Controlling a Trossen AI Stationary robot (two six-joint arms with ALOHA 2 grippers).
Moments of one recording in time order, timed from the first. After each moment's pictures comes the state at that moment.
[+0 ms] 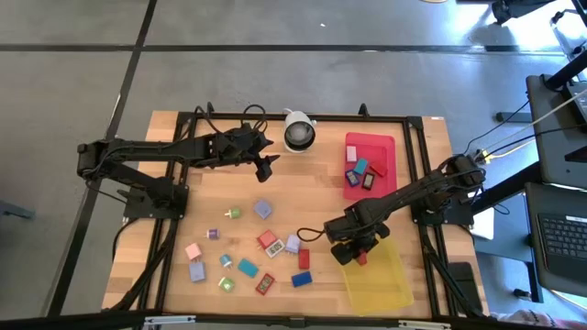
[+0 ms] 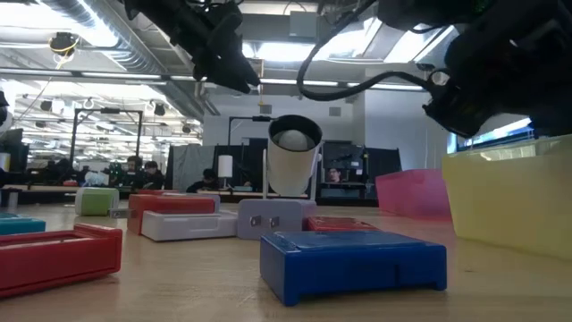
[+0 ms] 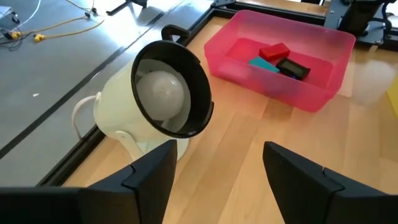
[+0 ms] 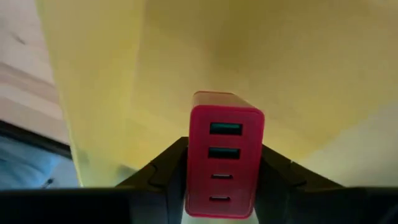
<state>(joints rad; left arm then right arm) 0.22 1.25 0.90 -0.20 -0.27 -0.12 0.37 1.75 1.11 -0.89 -0.46 1.34</state>
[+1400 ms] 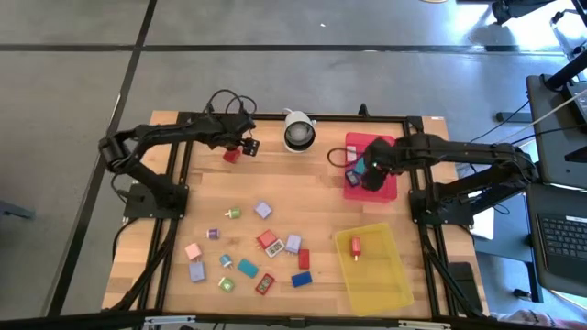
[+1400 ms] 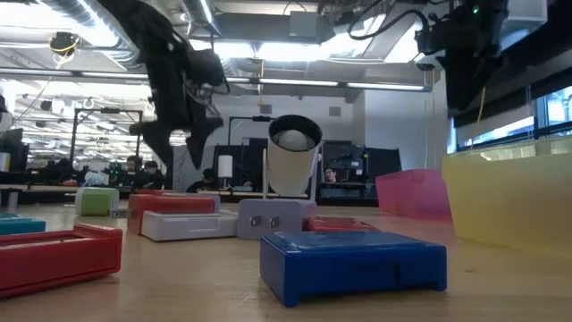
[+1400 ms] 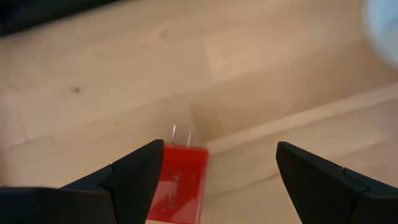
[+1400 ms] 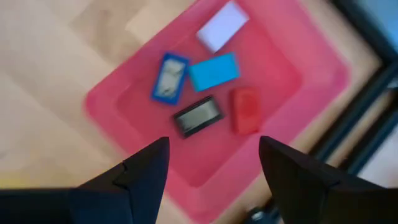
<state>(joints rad) 0.61 1.49 0.90 -0.63 -0.26 -0.64 -0.09 1.21 1.12 -1.31 0.33 0.66</state>
